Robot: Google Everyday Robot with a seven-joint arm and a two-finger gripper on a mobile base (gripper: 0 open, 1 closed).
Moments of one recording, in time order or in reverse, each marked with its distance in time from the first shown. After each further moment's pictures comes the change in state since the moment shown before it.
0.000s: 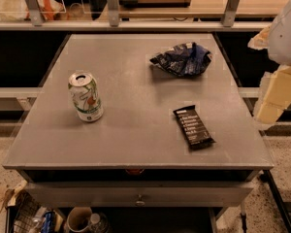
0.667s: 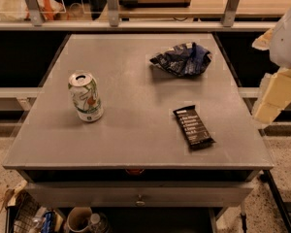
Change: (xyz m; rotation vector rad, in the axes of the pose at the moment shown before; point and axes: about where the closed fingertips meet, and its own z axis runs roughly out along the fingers) arm 0.009 -0.009 0.009 0.034 -0.011 0.043
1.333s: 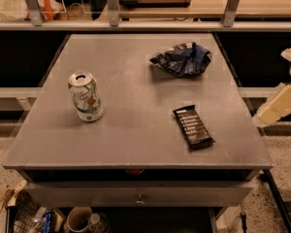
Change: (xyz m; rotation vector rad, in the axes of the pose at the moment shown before) arm 0.052 -0.033 0.034 0.155 -0.131 0.250
